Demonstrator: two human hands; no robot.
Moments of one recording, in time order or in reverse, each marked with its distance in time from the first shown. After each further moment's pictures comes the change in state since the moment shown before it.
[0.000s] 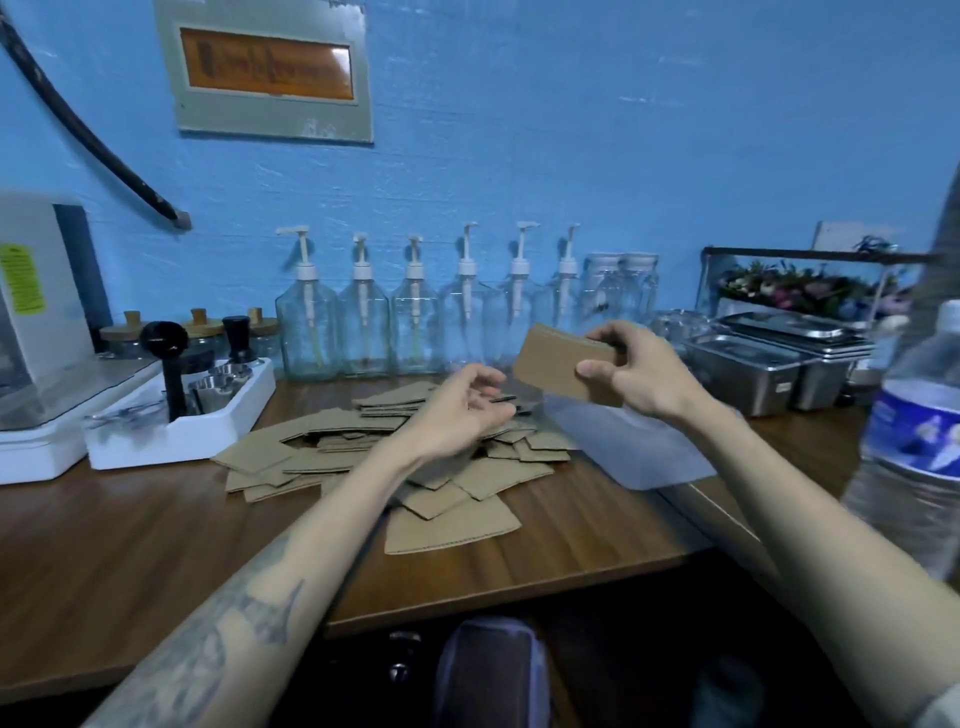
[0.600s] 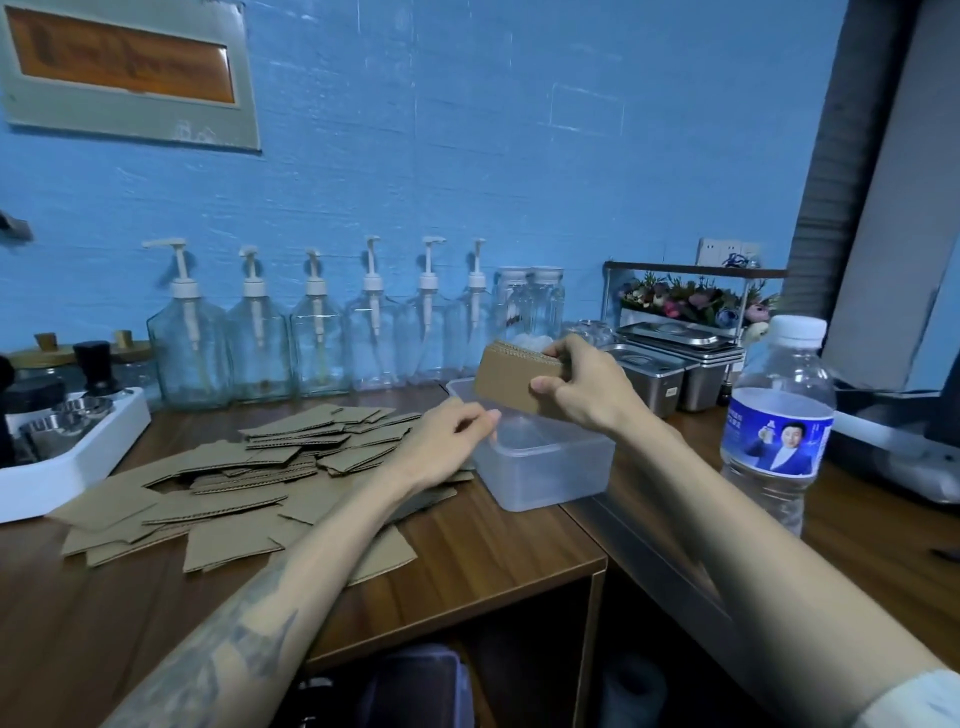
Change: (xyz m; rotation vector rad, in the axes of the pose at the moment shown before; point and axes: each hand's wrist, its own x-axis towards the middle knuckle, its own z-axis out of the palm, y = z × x) left_hand 0.040 0.024 0.081 0.176 -0.076 0.108; right_hand -0.007 0.034 -0.038 -0.190 0.097 0.143
